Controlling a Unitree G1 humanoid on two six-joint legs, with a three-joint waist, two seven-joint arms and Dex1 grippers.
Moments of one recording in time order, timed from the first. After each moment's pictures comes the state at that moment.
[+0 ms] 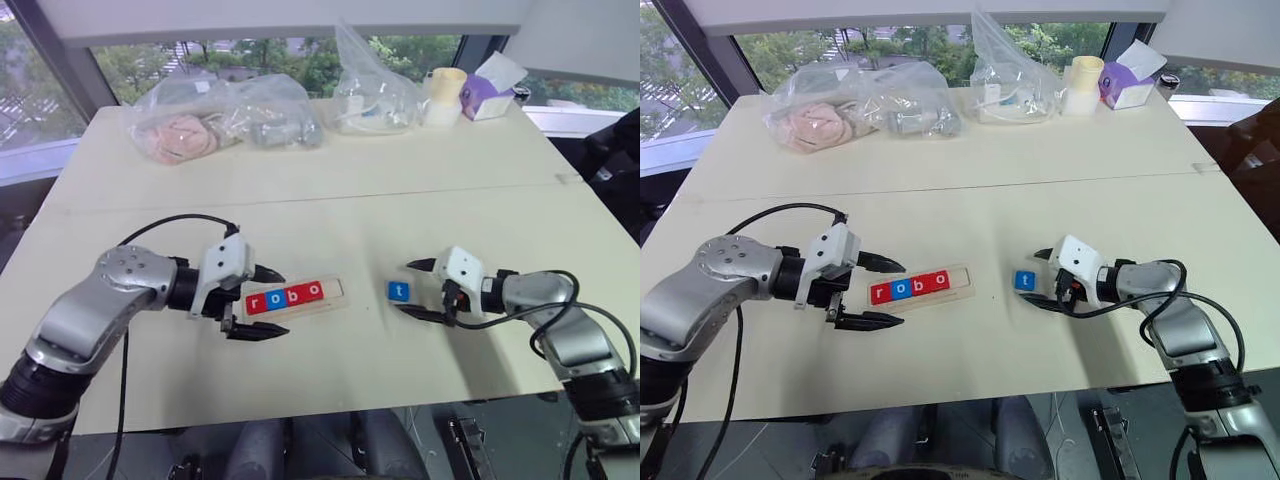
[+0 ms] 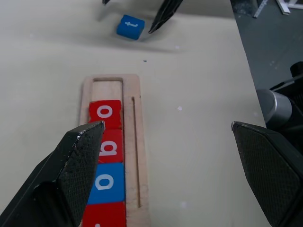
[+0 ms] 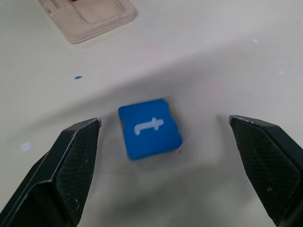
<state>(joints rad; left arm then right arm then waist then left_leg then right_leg) -0.36 0.88 -0.12 -0.42 -0.50 0.67 -1.16 -0.30 -0.75 0.09 0.06 0.17 0.18 1.07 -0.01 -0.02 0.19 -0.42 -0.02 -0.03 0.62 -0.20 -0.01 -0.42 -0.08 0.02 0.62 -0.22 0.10</state>
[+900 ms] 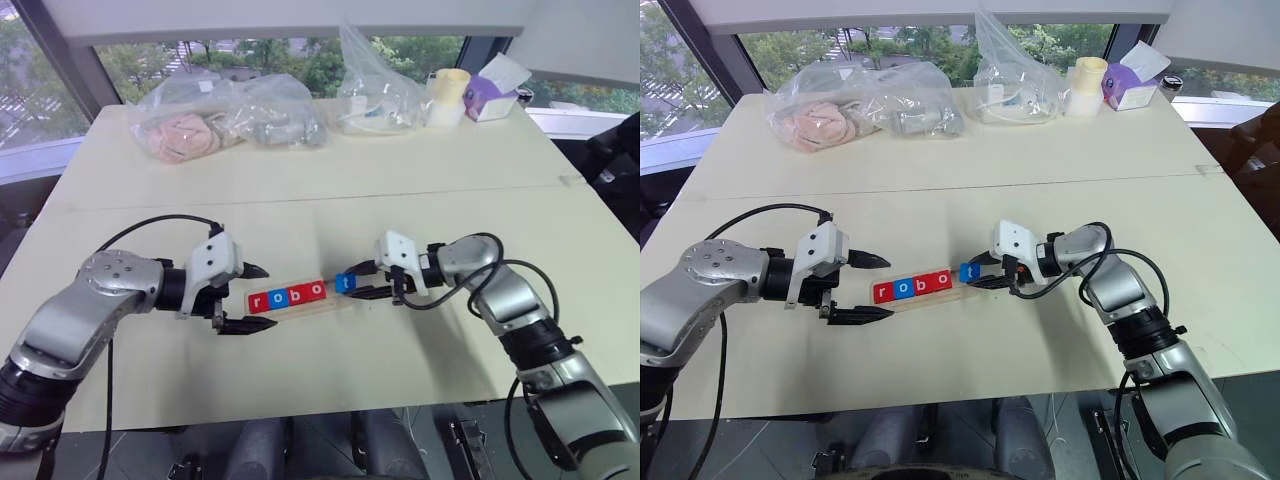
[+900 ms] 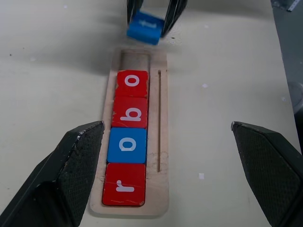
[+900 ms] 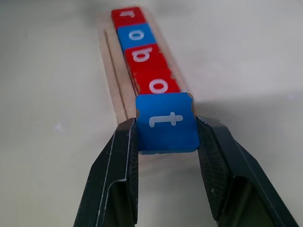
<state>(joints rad) -0.32 0.92 -0.08 -0.41 -0.48 0.65 -1.11 -0.61 -0.58 0.31 0.17 0.15 0.20 1.25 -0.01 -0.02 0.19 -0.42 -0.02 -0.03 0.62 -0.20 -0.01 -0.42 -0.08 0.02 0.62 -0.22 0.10</state>
